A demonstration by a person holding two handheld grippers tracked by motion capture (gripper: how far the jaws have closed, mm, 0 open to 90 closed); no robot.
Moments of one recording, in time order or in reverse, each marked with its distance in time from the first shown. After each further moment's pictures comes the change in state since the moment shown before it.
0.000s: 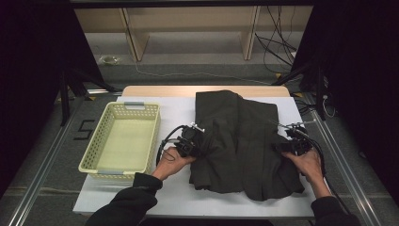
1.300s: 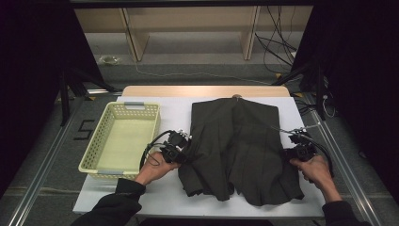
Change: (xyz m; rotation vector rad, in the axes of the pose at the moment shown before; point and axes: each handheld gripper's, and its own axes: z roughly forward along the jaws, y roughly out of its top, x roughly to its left) left arm 0.010 -0.033 -0.024 0.080 0.025 0.049; right arm 0.003 -0.016 -0.025 0.080 0.110 -0.050
